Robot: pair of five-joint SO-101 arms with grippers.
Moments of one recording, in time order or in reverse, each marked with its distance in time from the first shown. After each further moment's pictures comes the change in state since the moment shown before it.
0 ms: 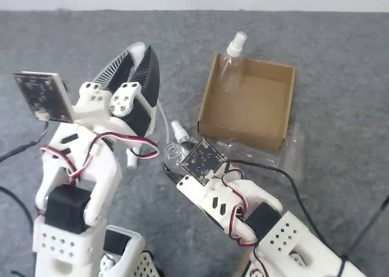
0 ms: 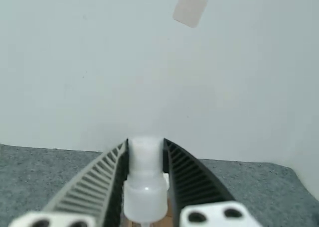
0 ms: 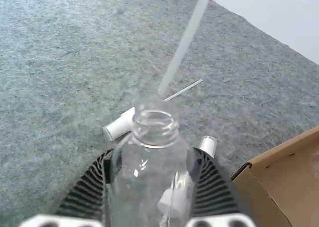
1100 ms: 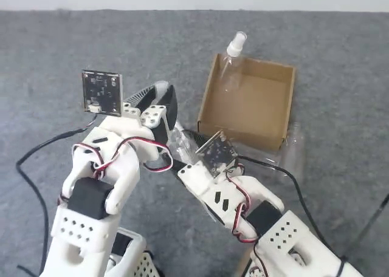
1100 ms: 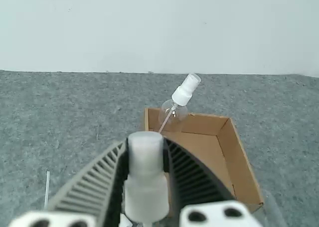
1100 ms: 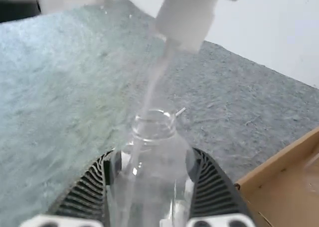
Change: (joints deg) left arm 2.6 -0.2 13.5 5.6 -4.7; right arm 3.2 0.1 1.4 -10.2 -6.0
